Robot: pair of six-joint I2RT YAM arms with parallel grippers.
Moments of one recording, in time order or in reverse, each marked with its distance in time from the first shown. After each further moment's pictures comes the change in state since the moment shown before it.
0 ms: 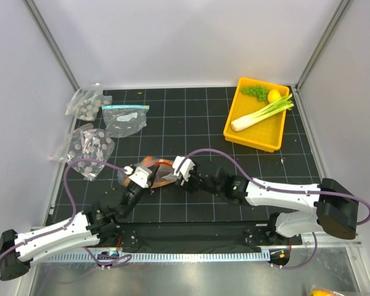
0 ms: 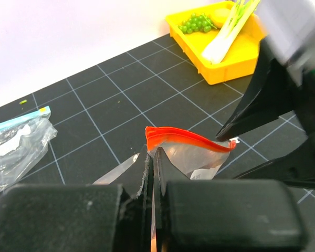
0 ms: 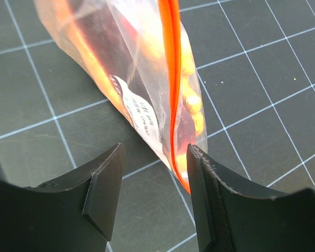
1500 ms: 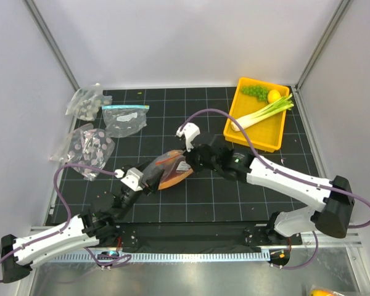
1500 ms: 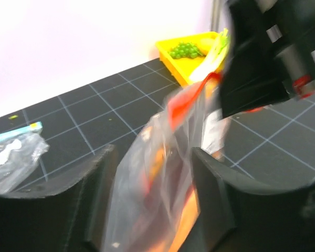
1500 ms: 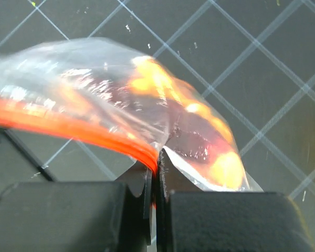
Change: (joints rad) left arm 0.000 -0.109 -0.029 0.021 0.054 -0.013; right arm -0.122 0.090 0.429 -0.537 0.025 0.348
